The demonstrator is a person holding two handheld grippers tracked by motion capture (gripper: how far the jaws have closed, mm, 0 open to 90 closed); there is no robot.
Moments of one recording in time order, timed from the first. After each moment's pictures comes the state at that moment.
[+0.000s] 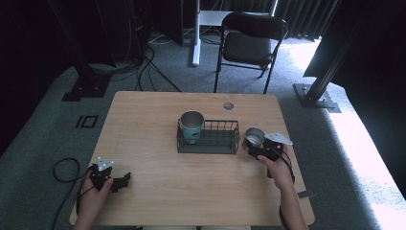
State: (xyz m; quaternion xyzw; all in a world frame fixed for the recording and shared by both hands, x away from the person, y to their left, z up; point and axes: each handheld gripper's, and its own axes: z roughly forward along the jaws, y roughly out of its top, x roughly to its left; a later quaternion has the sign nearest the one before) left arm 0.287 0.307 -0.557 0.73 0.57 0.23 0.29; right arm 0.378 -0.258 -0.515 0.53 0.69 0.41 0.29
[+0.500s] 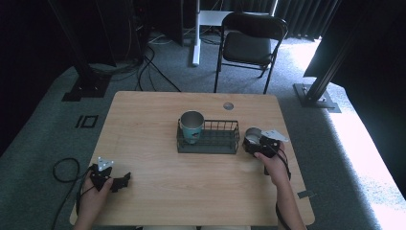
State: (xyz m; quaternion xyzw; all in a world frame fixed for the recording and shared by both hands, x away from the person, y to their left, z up) left arm 0.287 0.307 -0.557 0.73 0.57 0.23 0.29; right arm 0.391 -0.251 -0.520 0.53 0.69 0.40 0.29
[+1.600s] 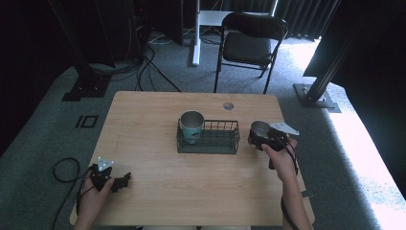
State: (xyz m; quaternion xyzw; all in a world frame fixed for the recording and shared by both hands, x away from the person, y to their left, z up) left arm 0.287 0.307 -0.557 0.73 0.57 0.23 0.29; right arm 0.390 -0.263 -0.476 0.54 0.66 0.43 0.28
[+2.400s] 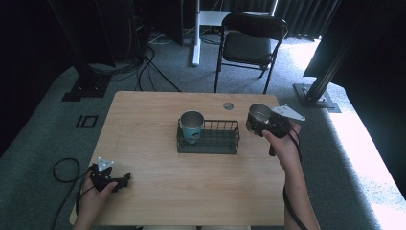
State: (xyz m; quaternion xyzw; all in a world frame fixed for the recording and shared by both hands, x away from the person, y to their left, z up) left arm 0.287 0.307 -0.557 0.74 0.57 0.23 0.29; right arm 0.389 -0.243 -0.401 0.50 0.66 0.48 0.31
